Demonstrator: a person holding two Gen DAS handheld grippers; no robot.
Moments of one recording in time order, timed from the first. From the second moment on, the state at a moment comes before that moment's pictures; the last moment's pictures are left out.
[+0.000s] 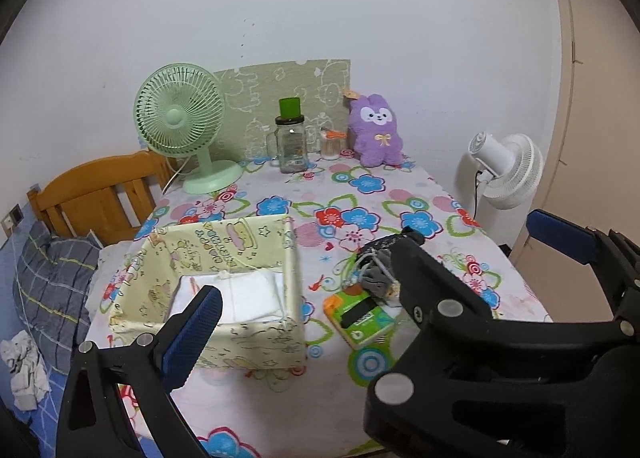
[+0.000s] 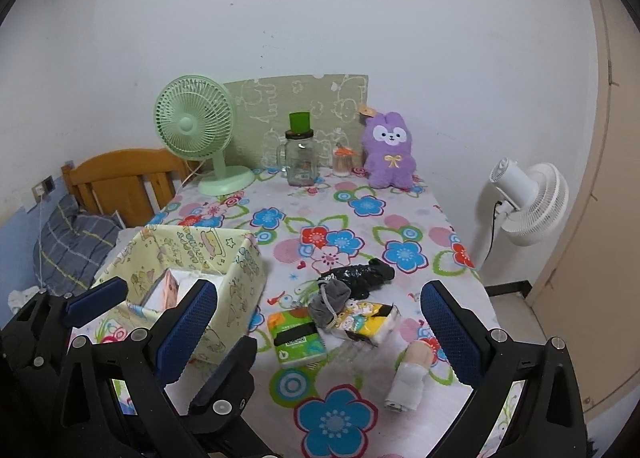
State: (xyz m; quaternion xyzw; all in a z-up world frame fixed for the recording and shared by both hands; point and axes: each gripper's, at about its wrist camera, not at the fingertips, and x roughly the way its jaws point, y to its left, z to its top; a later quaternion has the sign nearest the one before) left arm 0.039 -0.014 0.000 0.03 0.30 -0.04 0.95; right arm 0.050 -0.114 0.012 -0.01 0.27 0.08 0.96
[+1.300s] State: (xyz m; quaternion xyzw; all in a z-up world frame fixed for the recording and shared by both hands) left arm 0.070 -0.080 -0.100 0.04 0.38 -0.10 0.92; right arm 0.072 -0.179 -0.089 0.01 0.33 0.05 0.94
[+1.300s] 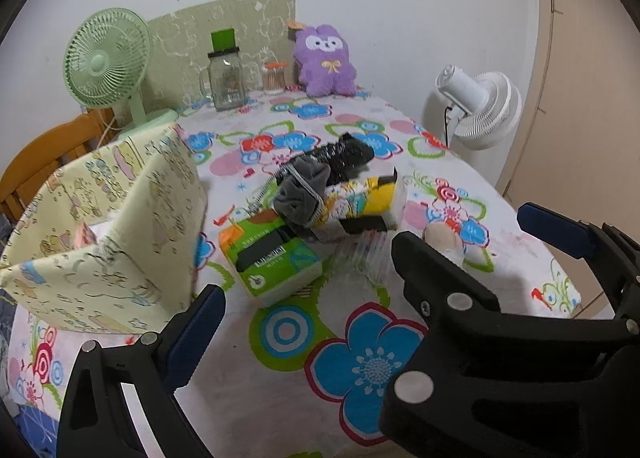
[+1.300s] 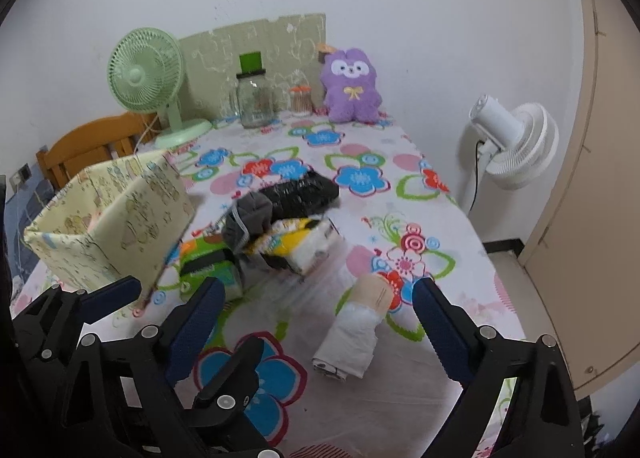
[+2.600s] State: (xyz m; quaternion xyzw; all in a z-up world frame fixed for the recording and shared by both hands) left arm 0.078 -0.087 -0.114 0.05 0.38 -0.06 0.92; right arm 0.095 -0.192 -0.119 0.02 0.37 0.04 0.93
